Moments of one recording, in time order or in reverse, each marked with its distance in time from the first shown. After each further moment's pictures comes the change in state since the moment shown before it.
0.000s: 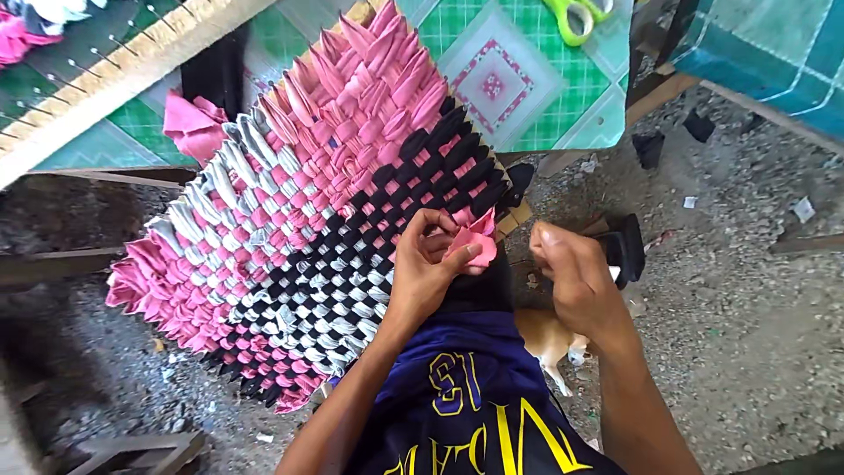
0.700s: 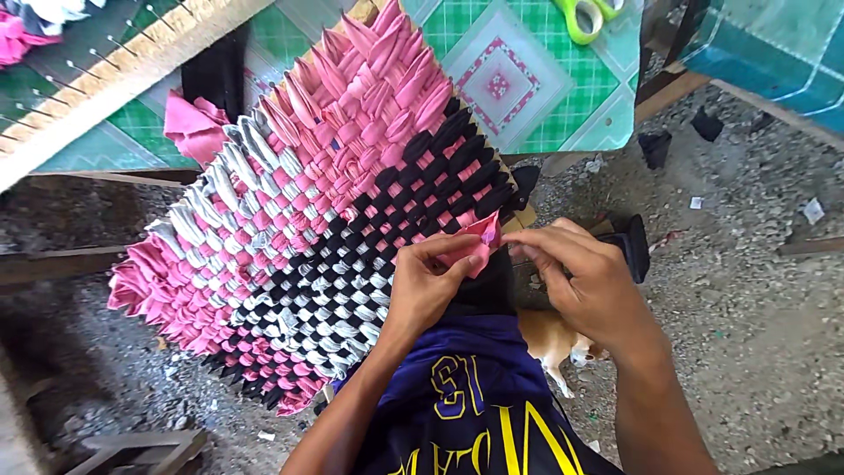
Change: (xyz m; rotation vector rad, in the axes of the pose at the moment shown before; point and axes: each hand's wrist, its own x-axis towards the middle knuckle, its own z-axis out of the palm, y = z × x) left_hand -0.003 0.002 -0.005 0.246 0.013 0.028; right_hand 0.009 -0.006 -0.009 -0.222 -0.051 -0.259
